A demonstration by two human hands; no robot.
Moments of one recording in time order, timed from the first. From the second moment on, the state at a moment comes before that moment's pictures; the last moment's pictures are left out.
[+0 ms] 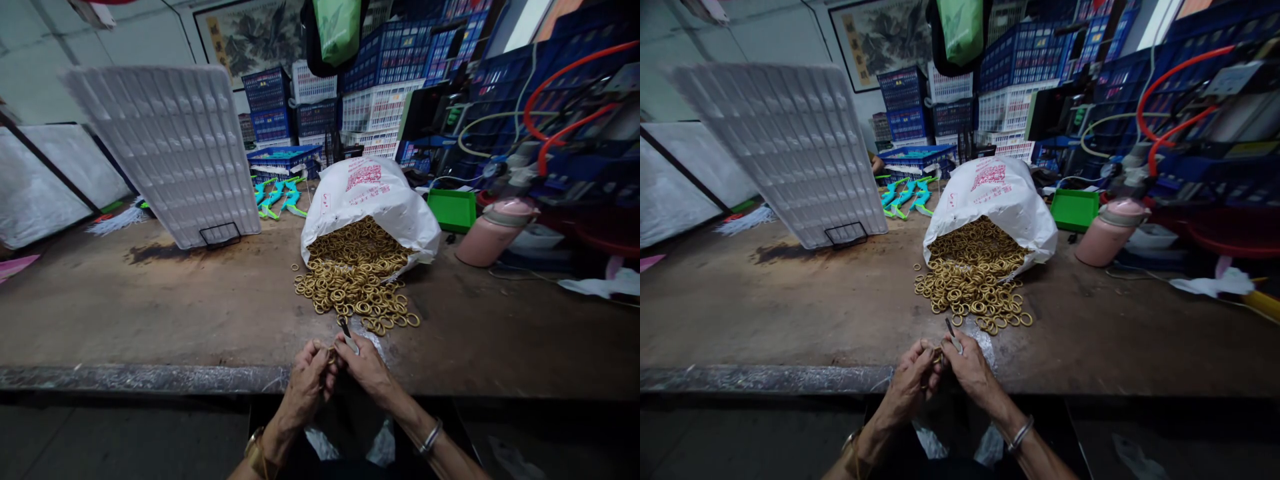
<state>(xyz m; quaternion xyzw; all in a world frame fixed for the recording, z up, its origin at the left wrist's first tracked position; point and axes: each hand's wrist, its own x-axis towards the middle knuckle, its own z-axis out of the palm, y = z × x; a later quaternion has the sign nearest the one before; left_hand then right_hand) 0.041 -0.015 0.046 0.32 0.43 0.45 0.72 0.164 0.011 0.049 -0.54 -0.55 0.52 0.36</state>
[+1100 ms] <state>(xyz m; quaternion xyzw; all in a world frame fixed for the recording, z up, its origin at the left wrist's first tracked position) 0.034 -0.017 0.057 0.21 0.37 0.50 0.75 0.174 0.040 0.046 -0.71 -0.69 0.08 0.11</state>
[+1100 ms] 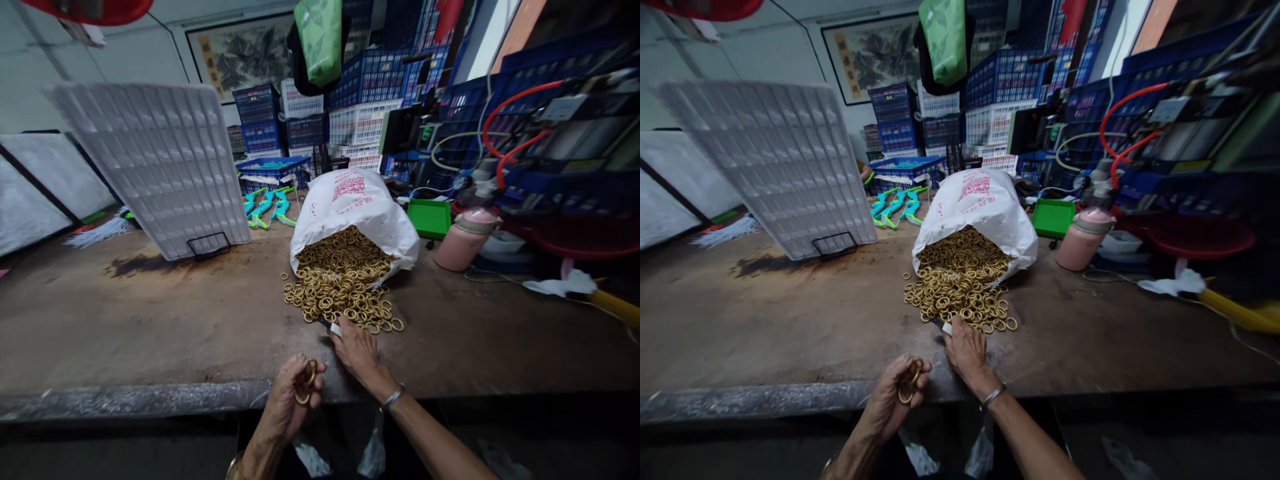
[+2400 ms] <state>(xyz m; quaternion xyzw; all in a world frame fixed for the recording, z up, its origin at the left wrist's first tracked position) 0.038 -0.011 0.044 0.54 0.48 0.48 0.50 0.163 0.009 0.032 -0.54 -0.57 0.51 0.35</state>
